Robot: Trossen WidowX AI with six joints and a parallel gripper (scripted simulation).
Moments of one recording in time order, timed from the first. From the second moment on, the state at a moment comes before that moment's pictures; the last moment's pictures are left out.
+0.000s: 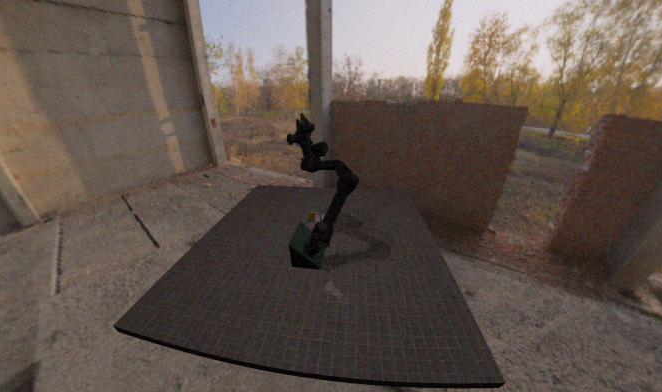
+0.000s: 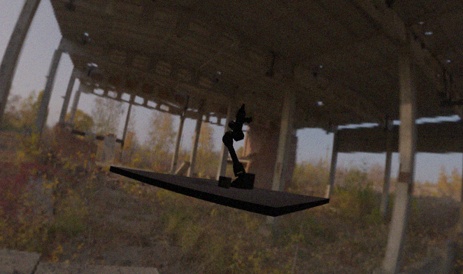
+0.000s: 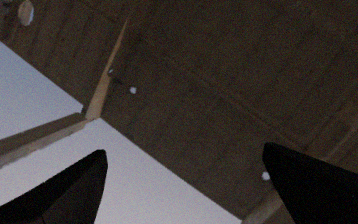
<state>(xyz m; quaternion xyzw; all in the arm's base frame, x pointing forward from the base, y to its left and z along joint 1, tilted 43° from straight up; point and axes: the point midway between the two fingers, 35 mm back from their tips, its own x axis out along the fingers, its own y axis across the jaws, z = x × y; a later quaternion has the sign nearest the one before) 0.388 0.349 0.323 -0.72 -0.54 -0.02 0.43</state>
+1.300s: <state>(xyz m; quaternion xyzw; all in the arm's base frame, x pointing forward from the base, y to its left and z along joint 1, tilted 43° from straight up) 0.421 0.118 -0.002 -0.66 0.50 0.37 0.42</state>
